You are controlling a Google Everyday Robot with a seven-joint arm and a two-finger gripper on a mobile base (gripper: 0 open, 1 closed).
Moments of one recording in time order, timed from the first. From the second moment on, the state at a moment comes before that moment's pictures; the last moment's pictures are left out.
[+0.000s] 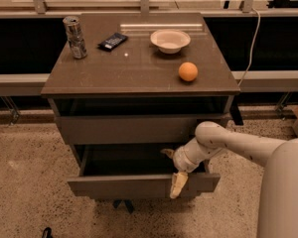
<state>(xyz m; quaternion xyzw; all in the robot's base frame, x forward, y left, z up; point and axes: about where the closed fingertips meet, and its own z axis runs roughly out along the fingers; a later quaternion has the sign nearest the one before) 0.552 -0.081 0.450 -0.71 0.63 0.23 0.21</state>
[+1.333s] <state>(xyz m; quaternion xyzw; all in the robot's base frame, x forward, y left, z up) 0.539 -0.087 0.421 -0.68 0.65 0.24 0.22</state>
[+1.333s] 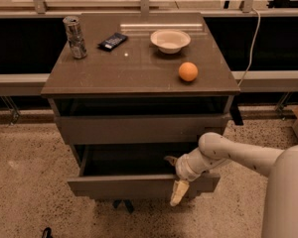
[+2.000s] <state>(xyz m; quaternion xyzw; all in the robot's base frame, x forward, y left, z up) 0.526 -0.082 0.419 -0.71 0.63 0.26 0.19</state>
